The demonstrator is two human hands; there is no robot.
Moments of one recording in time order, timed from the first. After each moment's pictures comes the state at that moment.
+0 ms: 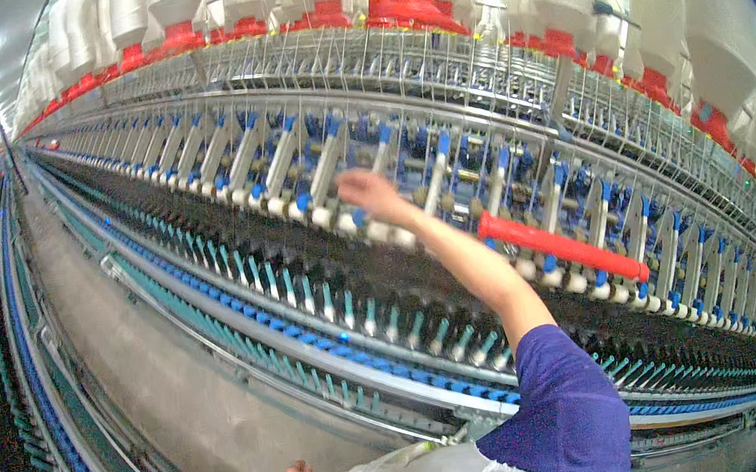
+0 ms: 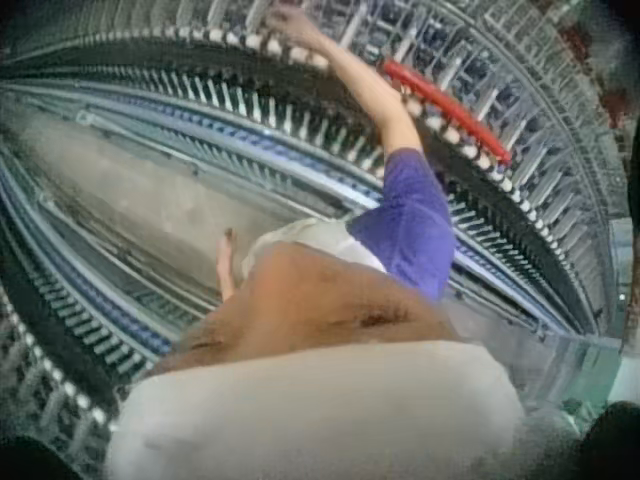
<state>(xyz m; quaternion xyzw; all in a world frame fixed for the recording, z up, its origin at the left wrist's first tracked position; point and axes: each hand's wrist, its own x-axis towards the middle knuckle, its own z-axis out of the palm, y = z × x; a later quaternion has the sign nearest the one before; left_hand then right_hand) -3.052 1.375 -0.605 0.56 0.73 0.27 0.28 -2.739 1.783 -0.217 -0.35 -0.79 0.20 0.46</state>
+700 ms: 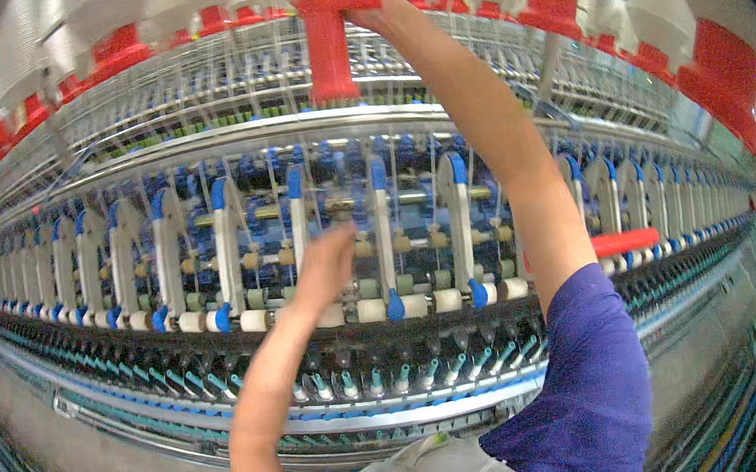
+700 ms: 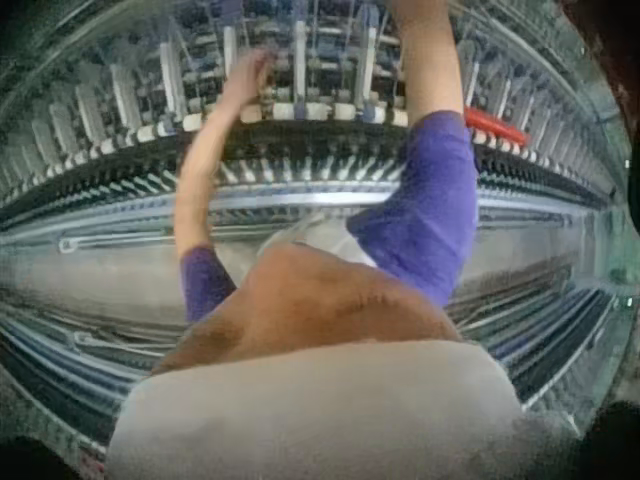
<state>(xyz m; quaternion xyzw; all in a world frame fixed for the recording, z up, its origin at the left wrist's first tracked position) -2.881 1.962 -0.256 0.86 0.12 0.46 0.19 -2.698 1.996 0.081 -0.28 -0.70 0.26 0.61</state>
